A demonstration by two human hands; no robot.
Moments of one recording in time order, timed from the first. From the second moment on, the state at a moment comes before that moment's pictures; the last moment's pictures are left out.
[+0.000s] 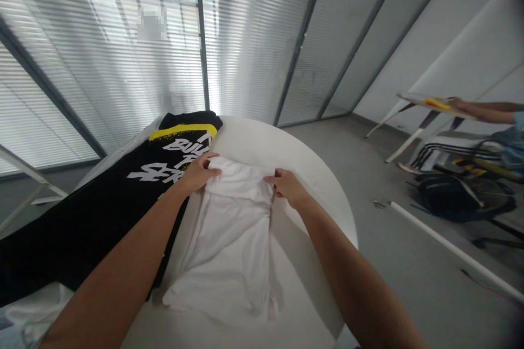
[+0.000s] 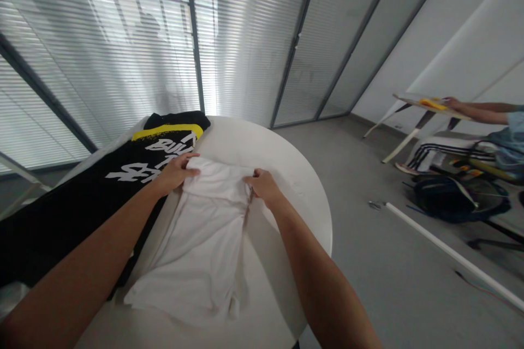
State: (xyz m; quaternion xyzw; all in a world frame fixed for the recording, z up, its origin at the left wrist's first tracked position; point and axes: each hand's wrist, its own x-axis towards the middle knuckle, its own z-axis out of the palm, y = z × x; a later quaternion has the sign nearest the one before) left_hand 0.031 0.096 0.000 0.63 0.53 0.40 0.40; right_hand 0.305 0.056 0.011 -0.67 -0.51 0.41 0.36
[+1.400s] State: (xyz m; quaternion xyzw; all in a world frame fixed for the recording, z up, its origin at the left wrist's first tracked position) left_hand 0.047 0.086 -0.016 0.80 0.58 0.18 0.00; right_hand 0.305 0.042 -0.003 -0.59 -0.80 0.09 0.09
